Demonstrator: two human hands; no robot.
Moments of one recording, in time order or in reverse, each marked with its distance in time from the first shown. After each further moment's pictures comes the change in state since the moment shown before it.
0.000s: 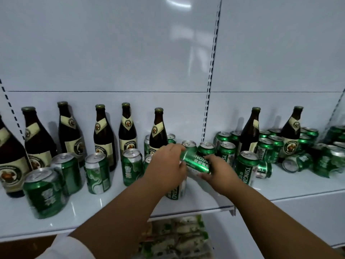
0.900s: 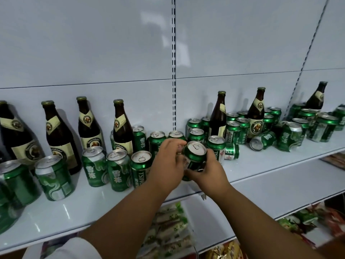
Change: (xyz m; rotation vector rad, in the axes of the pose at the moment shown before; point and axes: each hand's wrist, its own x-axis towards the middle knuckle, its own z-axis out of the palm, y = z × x) left_hand 0.007 0.064 0.069 -0.455 -0.015 -0.056; right_hand -0.053 0.037 -0.014 0.571 0.198 0.143
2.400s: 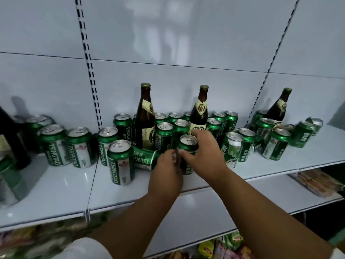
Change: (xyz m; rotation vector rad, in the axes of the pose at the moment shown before) left_hand 0.080 0.097 0.289 0.016 0.027 -0.377; right_hand 0.135 0.116 -0.240 -0.525 -0.002 -0.240
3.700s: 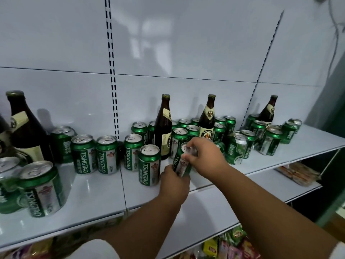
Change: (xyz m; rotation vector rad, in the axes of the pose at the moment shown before) left_hand -0.023 -0.028 -0.057 -0.390 -0.181 -0.368; right_hand -0.024 -0.095 0.007 -0.125 -0.060 0.046
